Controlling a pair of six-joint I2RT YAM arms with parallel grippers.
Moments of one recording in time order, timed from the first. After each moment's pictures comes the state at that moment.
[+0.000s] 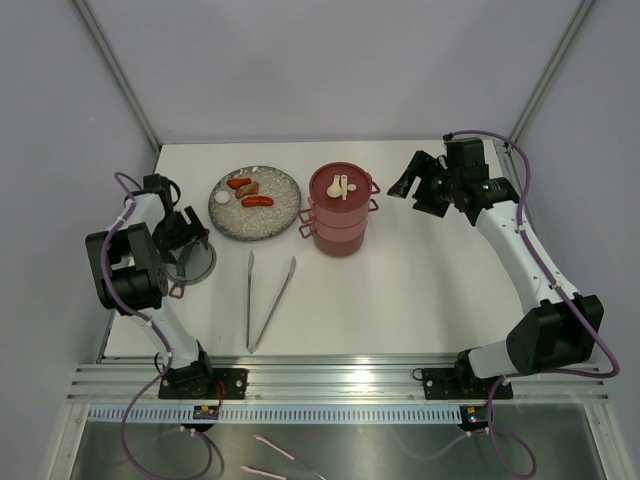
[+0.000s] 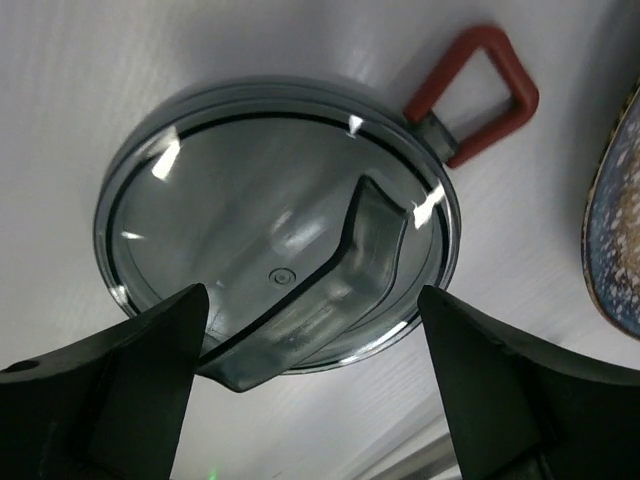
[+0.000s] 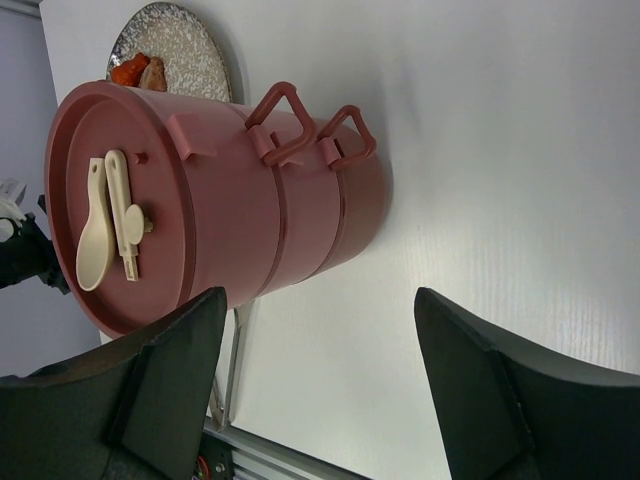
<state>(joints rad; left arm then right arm) 0.27 1.84 1.30 -0.81 -0.01 -0.32 0.21 1.42 1.36 -0.65 -0.23 0.63</state>
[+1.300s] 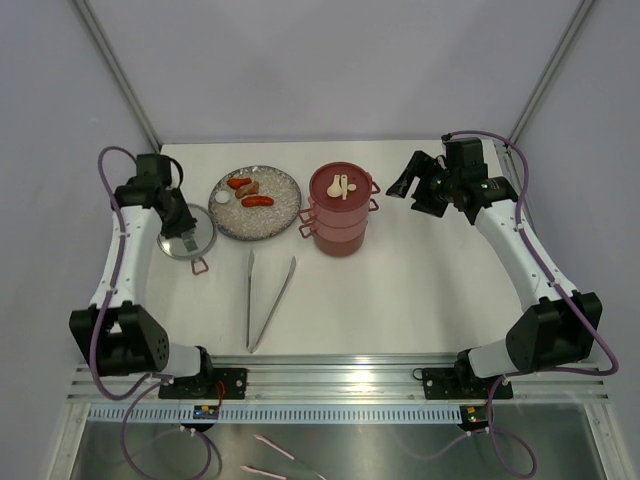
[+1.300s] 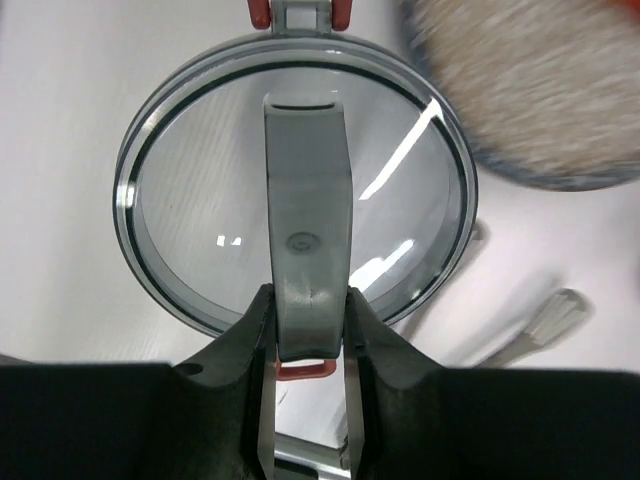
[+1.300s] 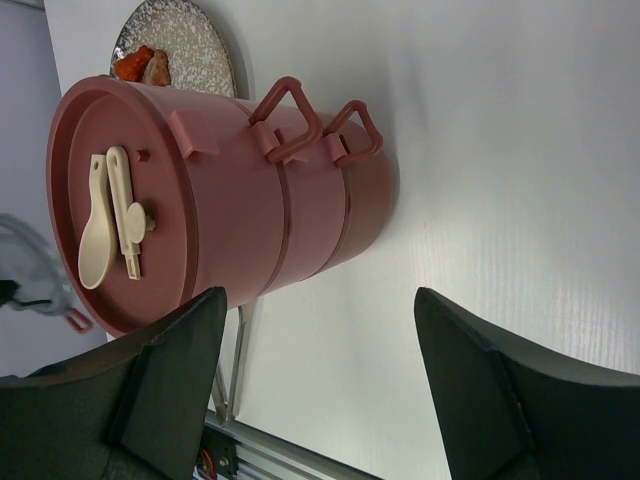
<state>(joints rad) 0.11 1.42 1.29 -0.99 -0.09 -0.34 0.21 1.43 1.36 -0.64 -0.25 0.63</state>
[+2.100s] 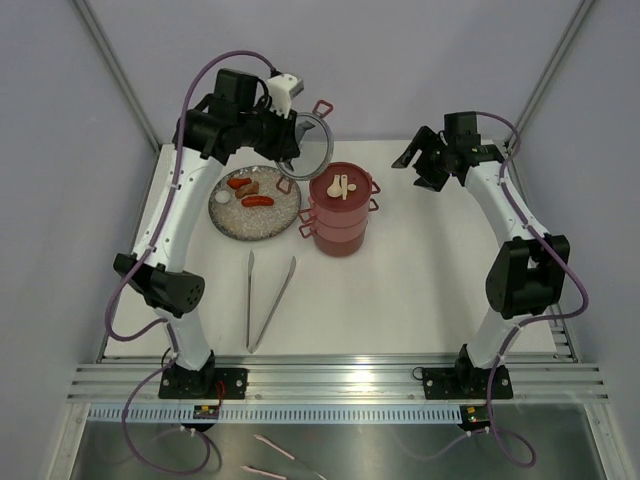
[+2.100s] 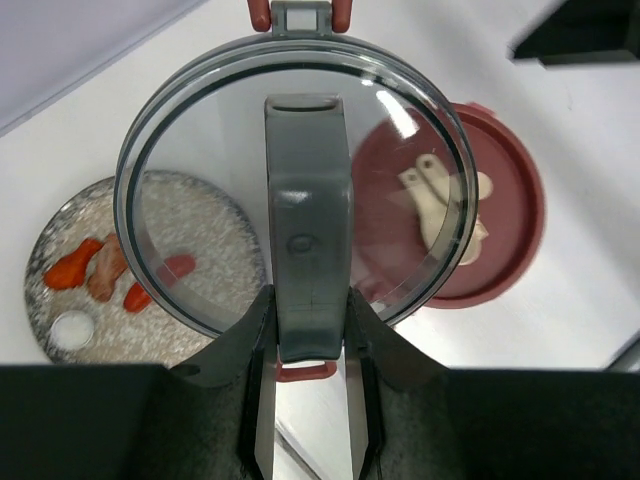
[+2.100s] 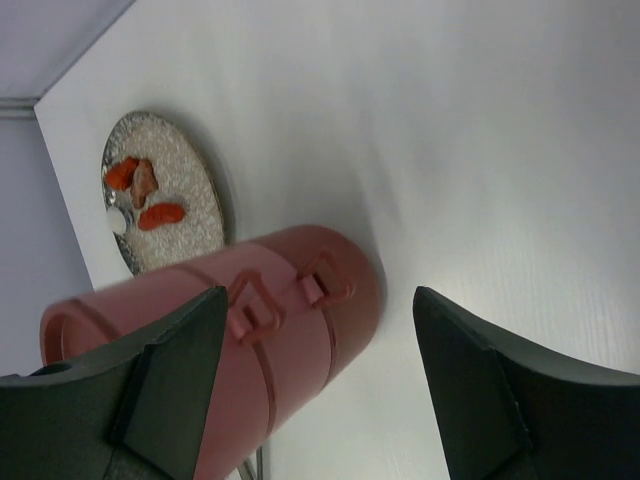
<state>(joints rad) -0.36 1.83 2.30 -1.09 0.32 0.08 0.14 1.72 1.59 -0.62 -0.23 0.69</state>
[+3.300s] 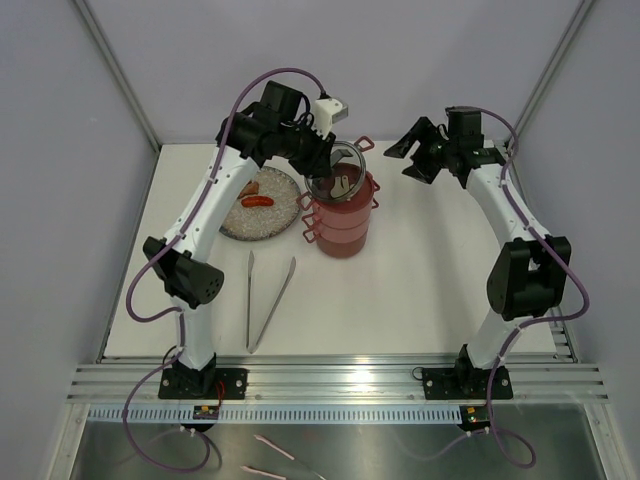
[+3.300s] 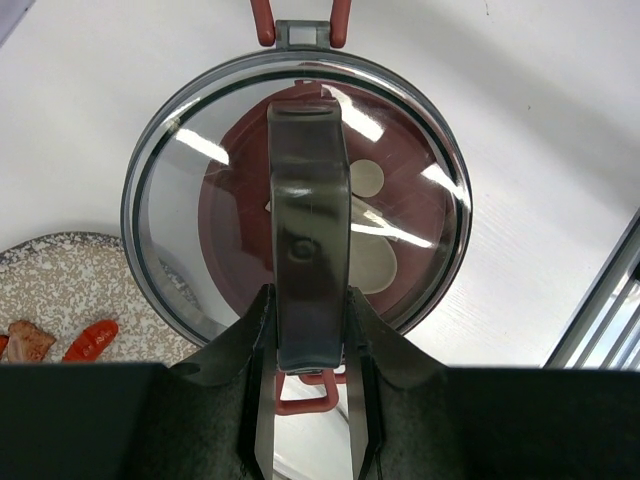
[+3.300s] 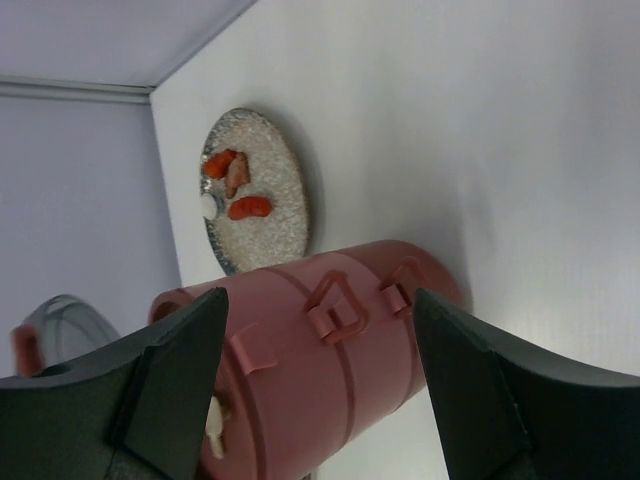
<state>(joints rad) -0.52 1.97 2.34 -1.13 0.41 0.21 0.11 1.79 1.63 -0.48 -0.41 0.75</state>
